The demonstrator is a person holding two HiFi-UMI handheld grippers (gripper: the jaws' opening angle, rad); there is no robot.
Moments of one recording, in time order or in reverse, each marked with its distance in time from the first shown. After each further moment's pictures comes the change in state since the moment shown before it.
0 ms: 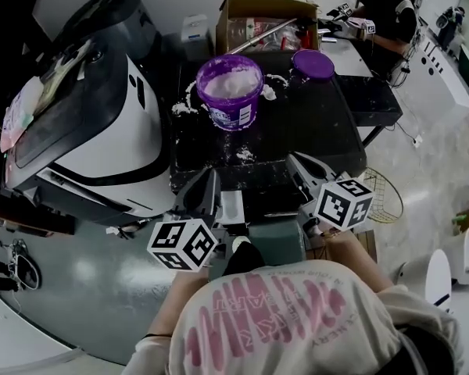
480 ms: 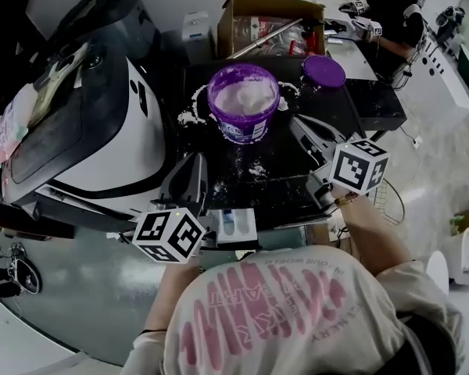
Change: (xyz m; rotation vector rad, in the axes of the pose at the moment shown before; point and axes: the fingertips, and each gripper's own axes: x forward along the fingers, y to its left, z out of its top) left arm 0.043 0.062 0.067 0.019 -0.067 0.005; right arm 0.085 -0.005 0.095 -0.064 -0.027 0.088
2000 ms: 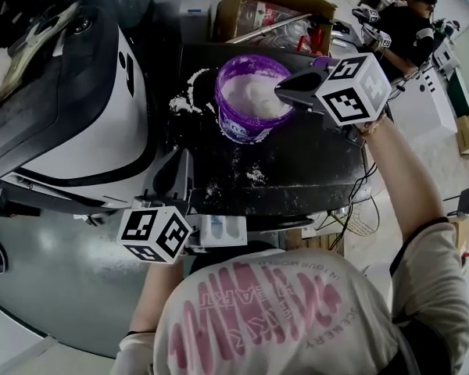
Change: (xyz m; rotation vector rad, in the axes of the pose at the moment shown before) left arm 0.017 0.064 -0.027 -0.063 0.028 0.067; right arm 0.112 -0.003 0.003 -0.603 0.766 0.223
